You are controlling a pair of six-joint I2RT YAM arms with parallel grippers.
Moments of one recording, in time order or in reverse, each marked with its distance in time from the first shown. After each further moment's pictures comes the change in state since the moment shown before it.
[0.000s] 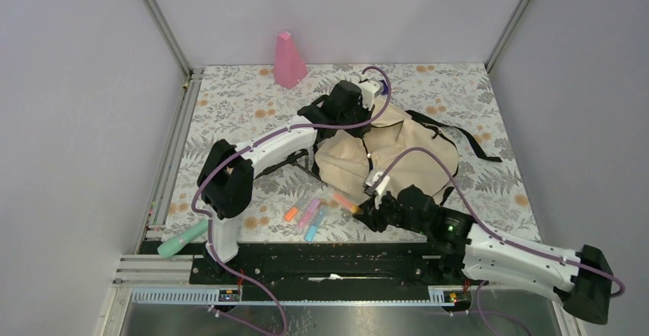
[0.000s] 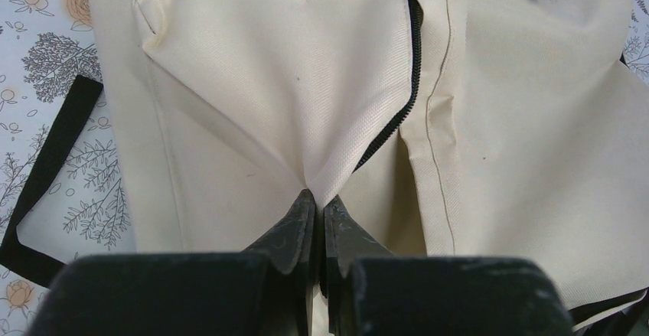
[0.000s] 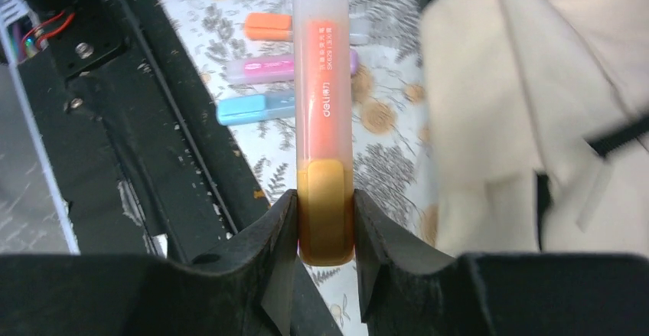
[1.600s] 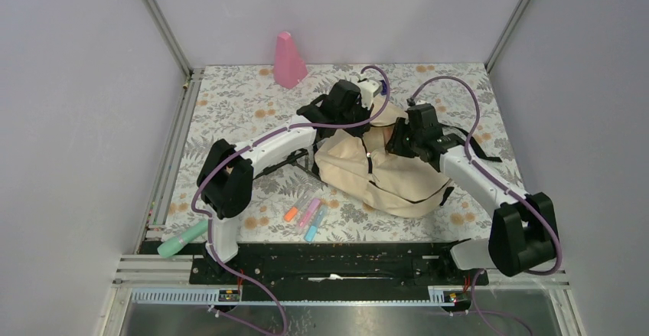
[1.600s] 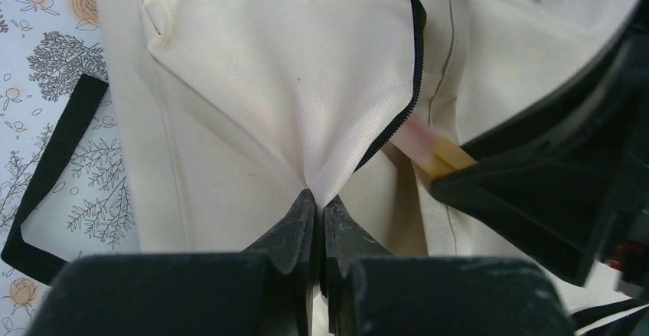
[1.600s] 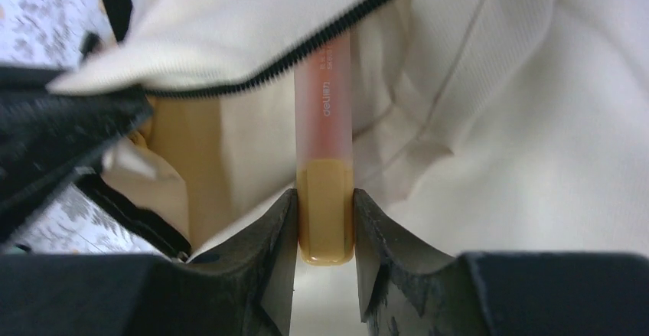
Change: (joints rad) left arm 0.007 0.000 0.000 0.000 0.002 0.000; right arm -0.717 0.555 0.505 -0.347 0.038 0.402
